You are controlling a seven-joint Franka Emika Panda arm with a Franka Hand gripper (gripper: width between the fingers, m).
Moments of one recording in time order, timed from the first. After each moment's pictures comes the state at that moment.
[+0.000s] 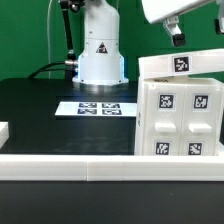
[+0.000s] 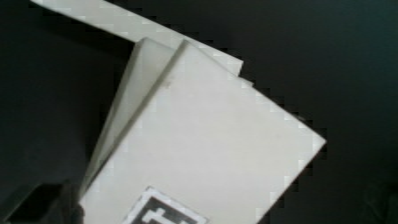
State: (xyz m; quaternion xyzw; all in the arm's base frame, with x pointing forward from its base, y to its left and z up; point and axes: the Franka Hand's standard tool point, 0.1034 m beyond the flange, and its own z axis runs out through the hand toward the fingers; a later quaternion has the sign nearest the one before) arm 0.606 0.104 0.193 -0.84 0.52 -0.04 0.15
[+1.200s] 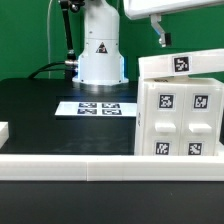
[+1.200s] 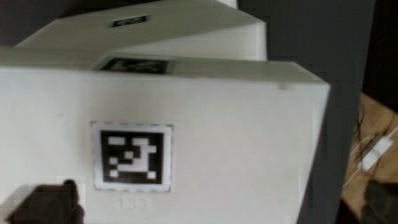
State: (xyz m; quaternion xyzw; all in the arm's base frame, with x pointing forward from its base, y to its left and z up) arm 0.606 0.105 0.190 -0.99 0.00 -0.09 0.07
